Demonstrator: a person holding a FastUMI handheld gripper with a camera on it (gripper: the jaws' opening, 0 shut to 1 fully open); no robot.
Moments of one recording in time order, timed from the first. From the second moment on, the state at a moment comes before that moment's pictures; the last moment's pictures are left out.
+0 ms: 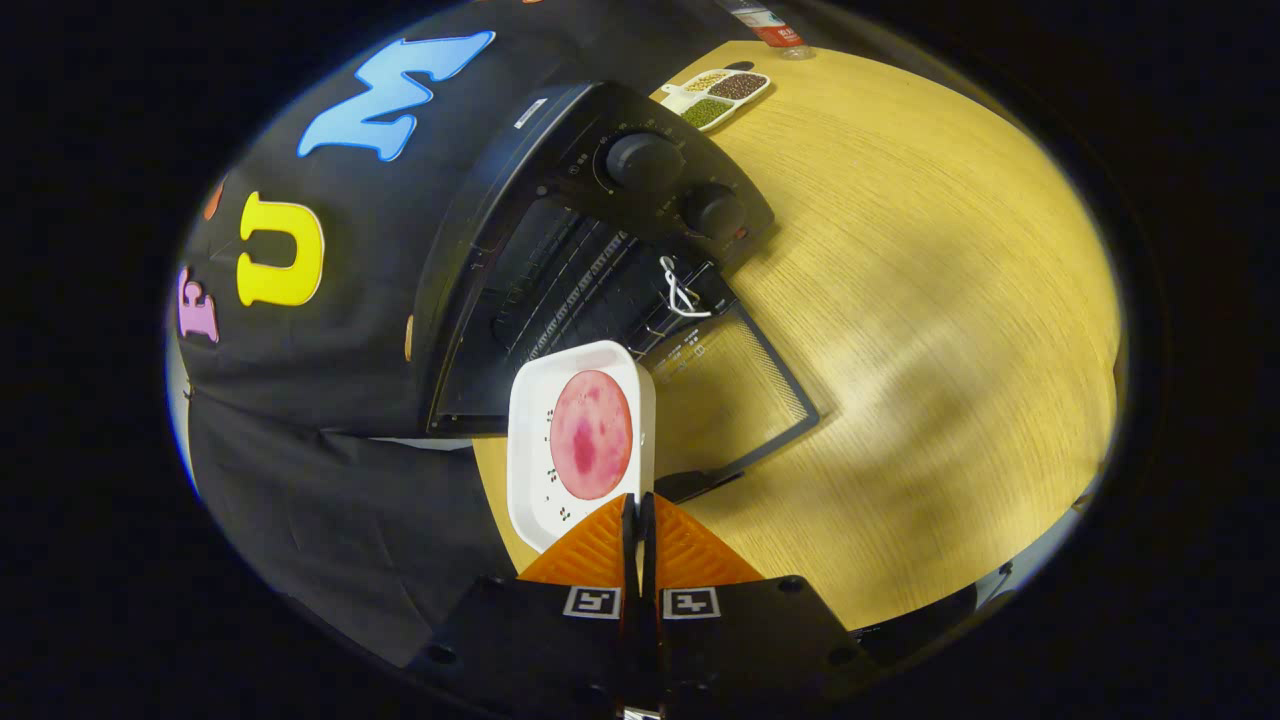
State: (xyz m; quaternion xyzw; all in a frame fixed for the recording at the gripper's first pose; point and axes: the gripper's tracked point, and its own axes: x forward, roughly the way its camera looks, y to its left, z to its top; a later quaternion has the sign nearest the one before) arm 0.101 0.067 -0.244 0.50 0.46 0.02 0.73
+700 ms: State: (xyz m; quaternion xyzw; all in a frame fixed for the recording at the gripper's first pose) arm 0.202 0.075 -0.255 0.58 0.39 -0.04 0.72
